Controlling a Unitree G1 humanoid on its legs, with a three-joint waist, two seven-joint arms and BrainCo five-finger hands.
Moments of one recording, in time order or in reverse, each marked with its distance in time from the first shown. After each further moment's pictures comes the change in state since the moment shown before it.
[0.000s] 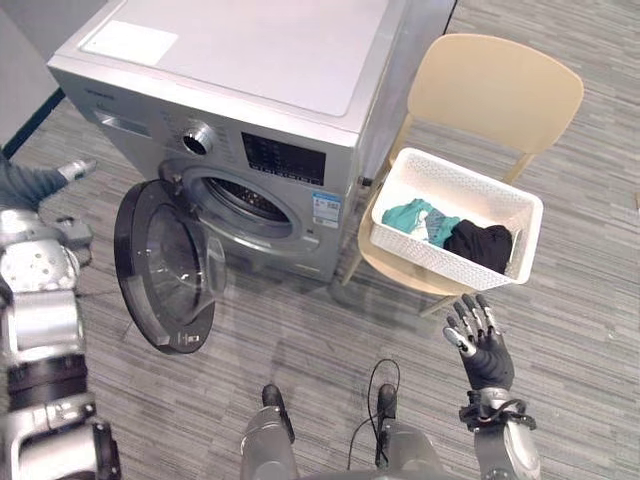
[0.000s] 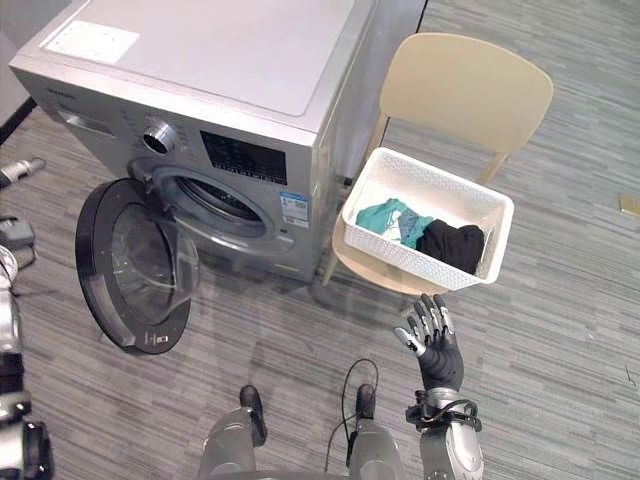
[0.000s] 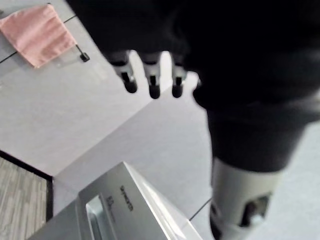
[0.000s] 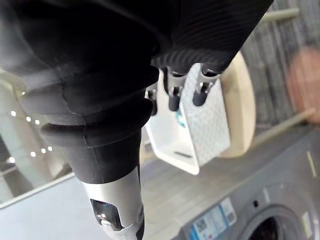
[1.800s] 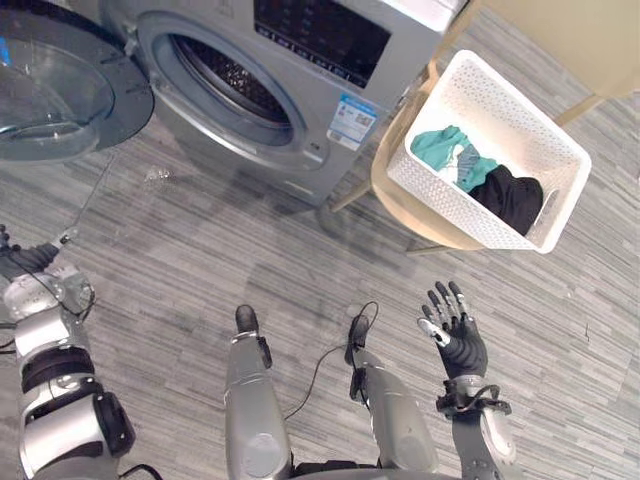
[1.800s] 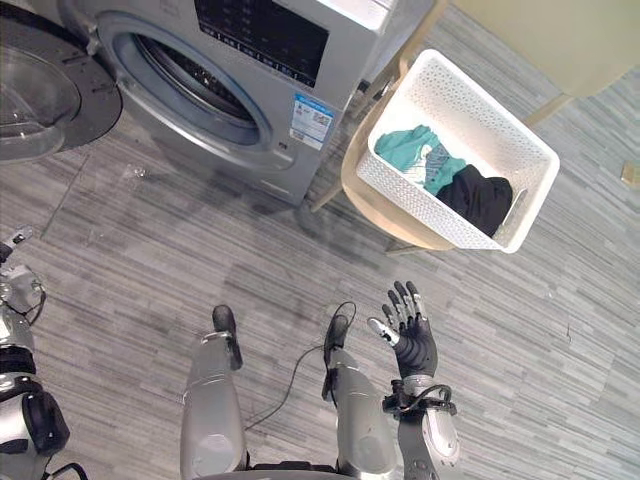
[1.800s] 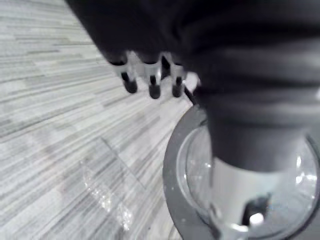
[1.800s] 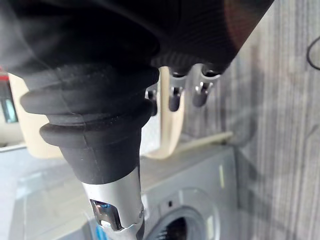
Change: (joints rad) left arm -0.238 0.085 0.150 0.780 -0.266 0.026 -0.014; right arm -0.038 -0.066 0.167 -0.012 0.010 -0.038 -0.081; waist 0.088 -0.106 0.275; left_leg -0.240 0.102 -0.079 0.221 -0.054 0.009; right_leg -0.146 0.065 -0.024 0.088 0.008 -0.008
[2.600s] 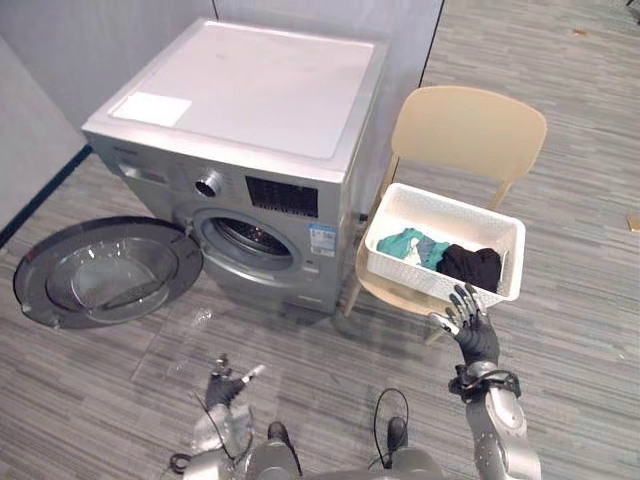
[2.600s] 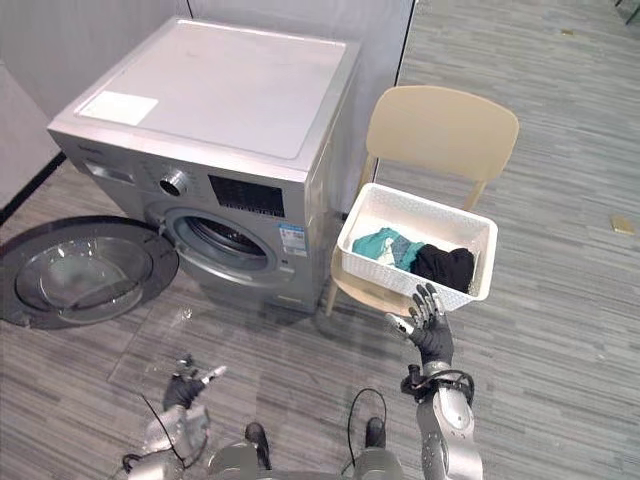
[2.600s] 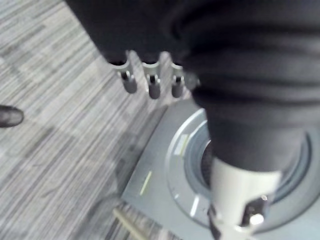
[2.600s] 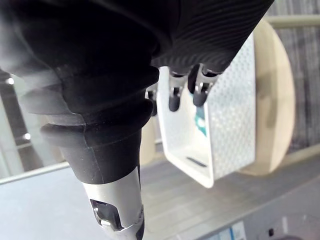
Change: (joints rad) left arm 0.656 -0.602 -0.492 -0.227 -0.045 -0.125 -0.138; right arm -0.243 -0.069 -0.177 0.308 -0.199 0.033 -0.031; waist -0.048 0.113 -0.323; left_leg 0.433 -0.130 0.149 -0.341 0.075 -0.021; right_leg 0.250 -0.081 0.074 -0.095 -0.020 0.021
